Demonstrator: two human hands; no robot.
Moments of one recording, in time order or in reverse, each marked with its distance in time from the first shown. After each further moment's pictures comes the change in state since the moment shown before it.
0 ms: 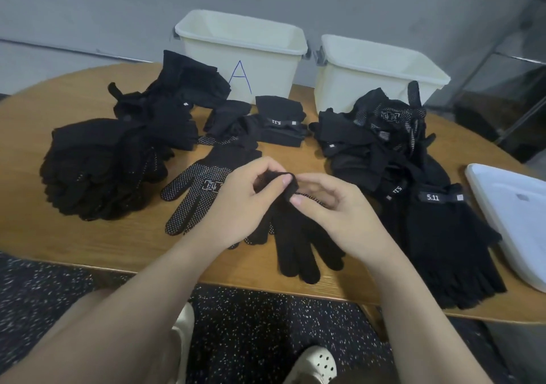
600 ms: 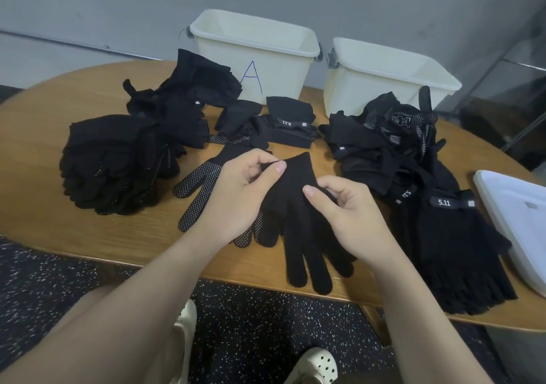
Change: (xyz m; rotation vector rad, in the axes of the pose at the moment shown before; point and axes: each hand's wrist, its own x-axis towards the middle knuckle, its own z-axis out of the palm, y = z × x) left_hand -0.005 0.004 -0.016 -0.203 0.127 -0.108; right_hand 0.002 -0.007 0.011 0.064 0.046 -0.073
